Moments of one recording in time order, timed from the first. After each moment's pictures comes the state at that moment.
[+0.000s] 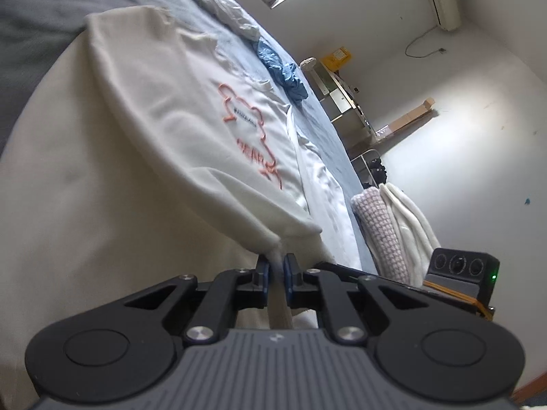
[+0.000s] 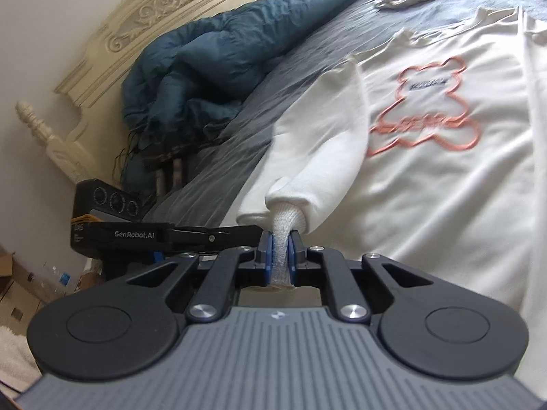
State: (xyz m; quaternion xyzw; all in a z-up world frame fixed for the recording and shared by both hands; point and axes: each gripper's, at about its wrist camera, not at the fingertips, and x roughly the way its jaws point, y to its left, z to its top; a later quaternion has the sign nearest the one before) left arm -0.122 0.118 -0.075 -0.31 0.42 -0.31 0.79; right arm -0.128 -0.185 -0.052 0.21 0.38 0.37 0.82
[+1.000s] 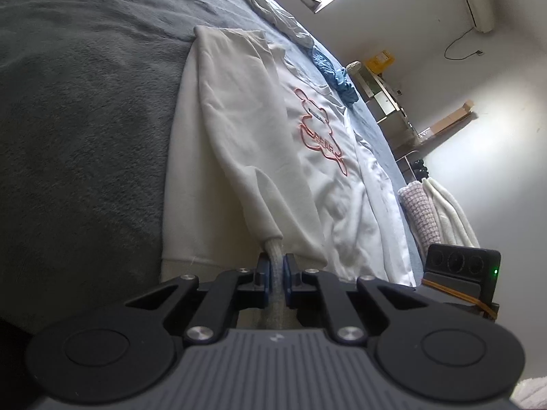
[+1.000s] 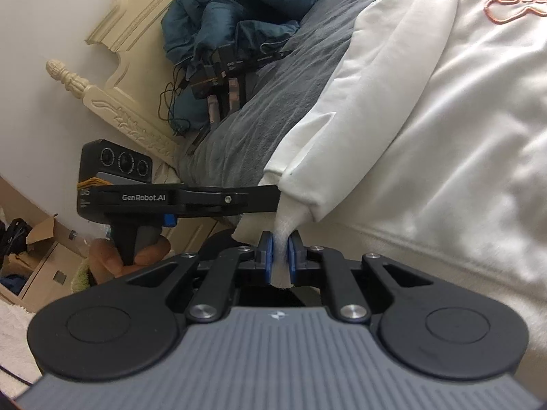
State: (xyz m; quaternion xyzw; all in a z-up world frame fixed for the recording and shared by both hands) left arm -0.174 0.201 -0.083 -0.28 0.44 -0.24 0.82; right arm -0.161 -0.085 -0.087 0.21 0.45 0.46 0.74
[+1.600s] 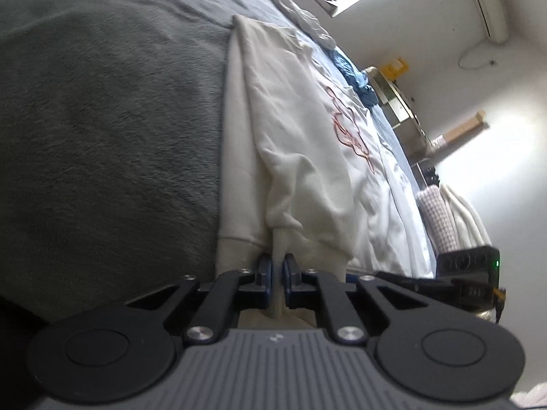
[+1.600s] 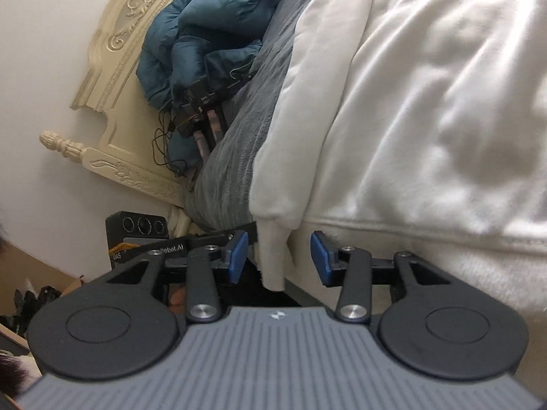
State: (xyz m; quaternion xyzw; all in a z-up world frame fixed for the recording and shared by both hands) left arm -0.180 0.223 -0.117 -0.31 0.45 -0.22 0.81; right arm -0.158 -0.123 -0.116 0.33 0.46 0.41 0.71
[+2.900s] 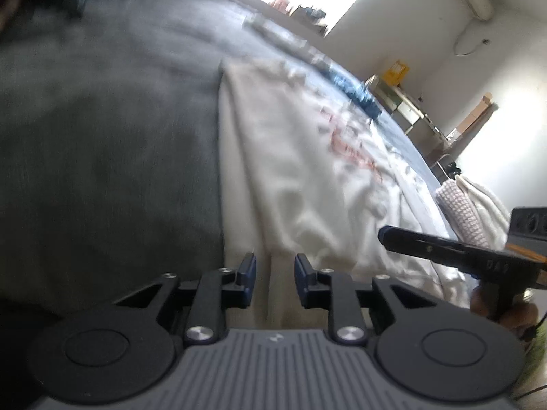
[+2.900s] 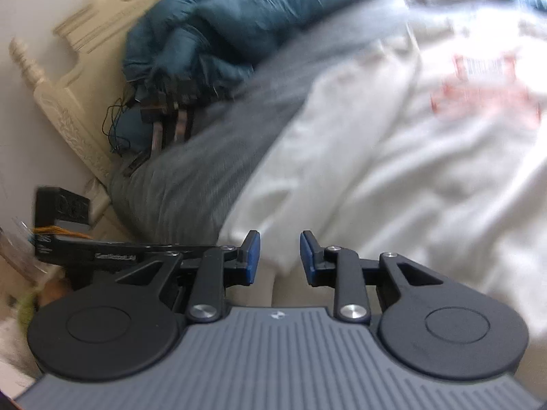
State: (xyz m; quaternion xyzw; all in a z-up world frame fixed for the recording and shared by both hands) left arm -0.215 0.201 -0.064 -0.19 0.37 -0.18 0.89; right arm -0.186 -0.083 -0.046 0.09 0.35 0.35 0.86
